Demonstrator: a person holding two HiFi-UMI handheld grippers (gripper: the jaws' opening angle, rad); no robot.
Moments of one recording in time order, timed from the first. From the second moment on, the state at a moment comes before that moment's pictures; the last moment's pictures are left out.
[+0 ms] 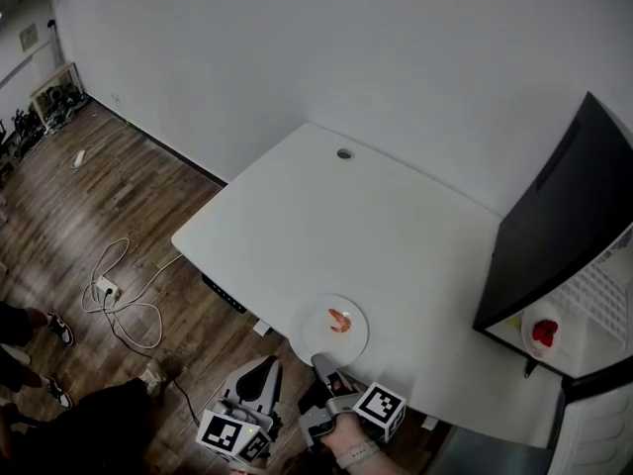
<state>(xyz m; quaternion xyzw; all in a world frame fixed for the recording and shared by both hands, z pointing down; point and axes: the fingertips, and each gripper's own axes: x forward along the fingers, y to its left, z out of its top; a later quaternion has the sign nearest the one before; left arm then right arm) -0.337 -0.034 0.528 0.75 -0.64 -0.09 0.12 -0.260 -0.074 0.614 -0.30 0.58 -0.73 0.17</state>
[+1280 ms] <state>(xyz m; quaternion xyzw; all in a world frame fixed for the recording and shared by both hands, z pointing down) -0.297 -0.068 0.500 0.79 -0.60 -0.08 0.11 -0.198 -0.071 0.580 -0.29 0.60 -0.72 0.21</state>
